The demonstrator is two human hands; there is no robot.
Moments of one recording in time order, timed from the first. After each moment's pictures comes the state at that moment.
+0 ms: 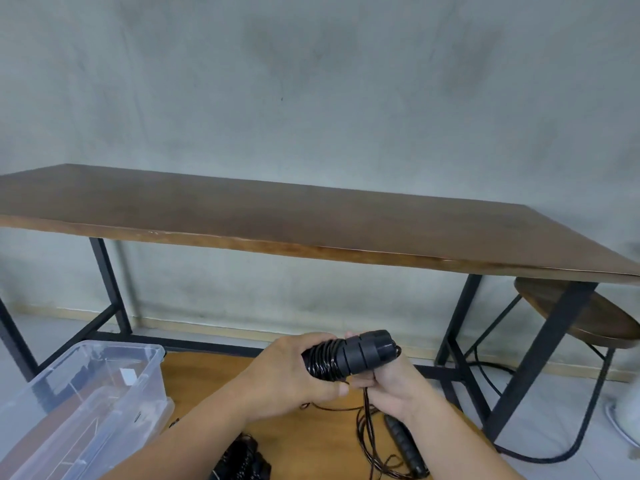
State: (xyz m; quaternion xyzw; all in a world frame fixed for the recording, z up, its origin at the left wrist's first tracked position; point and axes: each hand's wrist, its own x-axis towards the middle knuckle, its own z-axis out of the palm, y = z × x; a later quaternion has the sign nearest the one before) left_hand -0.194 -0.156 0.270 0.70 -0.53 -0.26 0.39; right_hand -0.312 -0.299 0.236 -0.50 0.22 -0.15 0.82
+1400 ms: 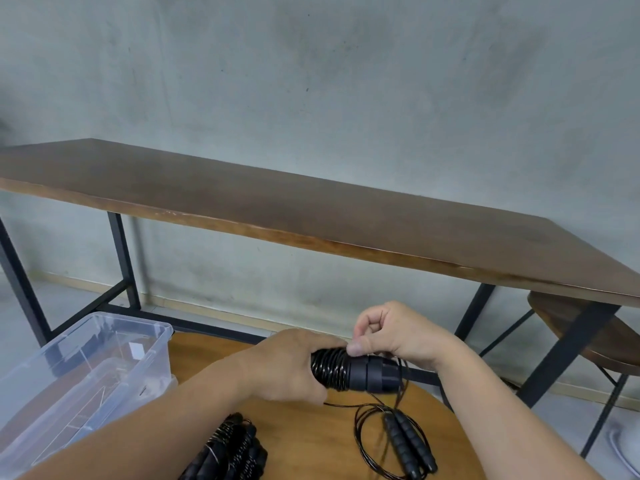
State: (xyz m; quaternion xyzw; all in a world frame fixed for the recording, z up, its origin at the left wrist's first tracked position) left_hand -0.178 -0.160 0.272 0.74 -0.58 -0.25 0.22; right_hand -0.306 -0.326 0.304 -0.84 0.17 0.01 0.51
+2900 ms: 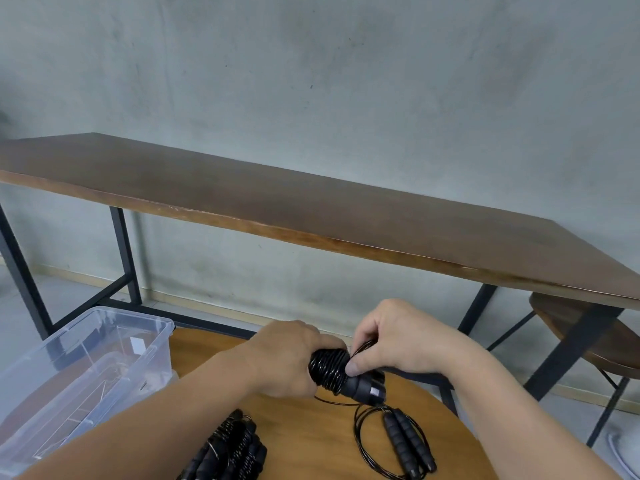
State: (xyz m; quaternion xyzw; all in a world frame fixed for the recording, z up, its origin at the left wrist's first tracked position) left_hand -0.170 -0.163 0.268 0.77 -0.62 -0.12 0.08; right_hand -0.311 -0.294 0.334 -0.95 0.18 0.06 0.25
